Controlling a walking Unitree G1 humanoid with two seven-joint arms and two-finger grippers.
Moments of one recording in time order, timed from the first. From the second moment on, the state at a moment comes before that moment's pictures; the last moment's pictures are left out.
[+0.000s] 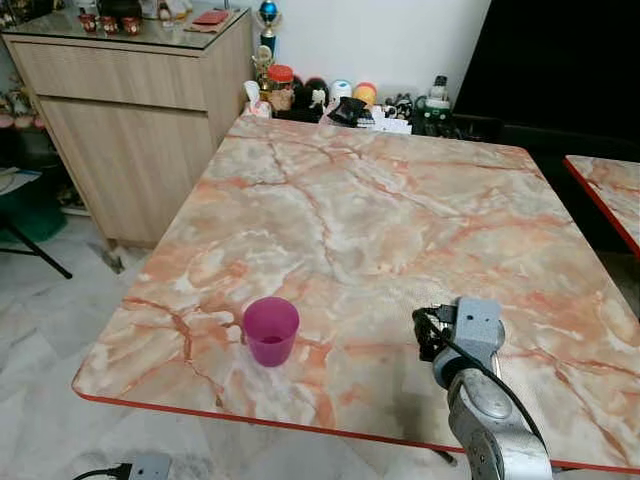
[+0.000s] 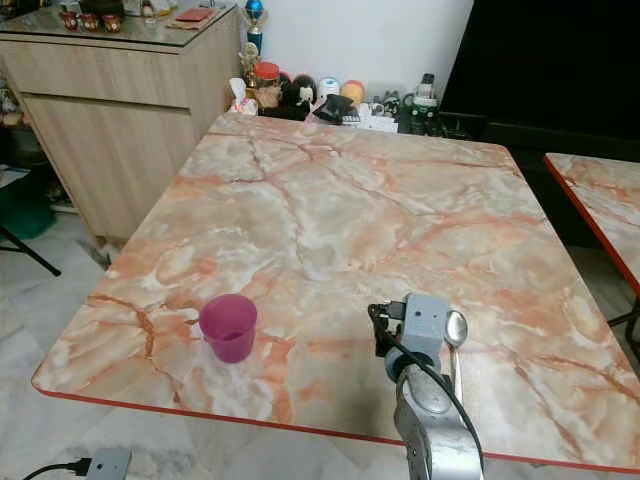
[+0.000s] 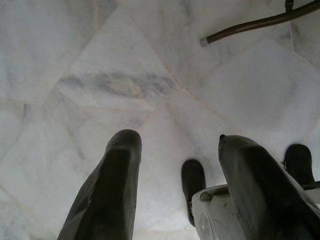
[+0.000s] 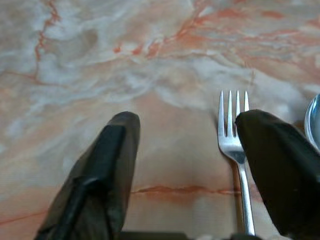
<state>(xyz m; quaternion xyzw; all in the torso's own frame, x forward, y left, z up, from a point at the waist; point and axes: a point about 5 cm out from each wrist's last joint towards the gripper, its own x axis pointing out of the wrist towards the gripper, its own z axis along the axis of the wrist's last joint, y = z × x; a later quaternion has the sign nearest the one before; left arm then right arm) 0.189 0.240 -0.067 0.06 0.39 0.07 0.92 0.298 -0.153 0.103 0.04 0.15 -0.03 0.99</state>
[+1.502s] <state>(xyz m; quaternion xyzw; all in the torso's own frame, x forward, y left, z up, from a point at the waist) 0.189 0.237 -0.067 0.07 0.39 0.05 0.92 0.298 -0.171 0.077 0.05 0.21 -0.04 0.98</state>
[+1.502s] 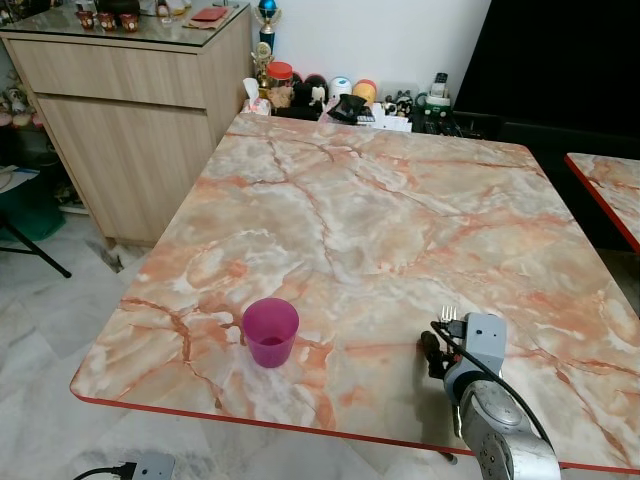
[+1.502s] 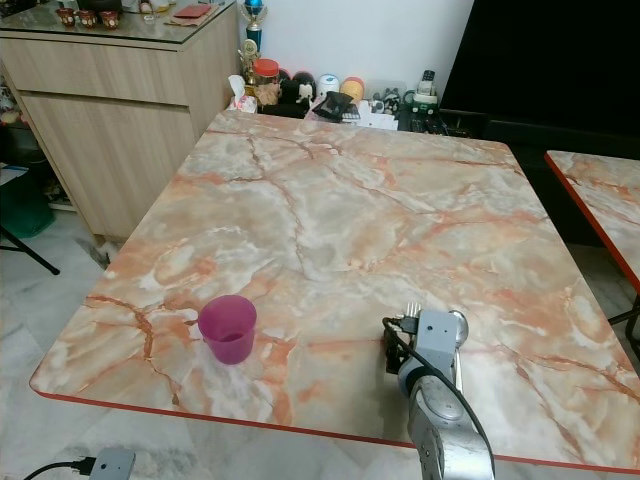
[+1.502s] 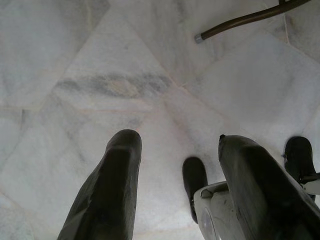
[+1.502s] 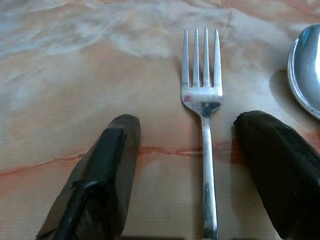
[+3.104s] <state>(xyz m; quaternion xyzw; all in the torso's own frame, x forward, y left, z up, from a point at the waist) 0.186 0.237 -0.068 0.07 0.39 0.05 0.91 0.300 -0.163 0.077 0.03 0.20 0.00 0.98</state>
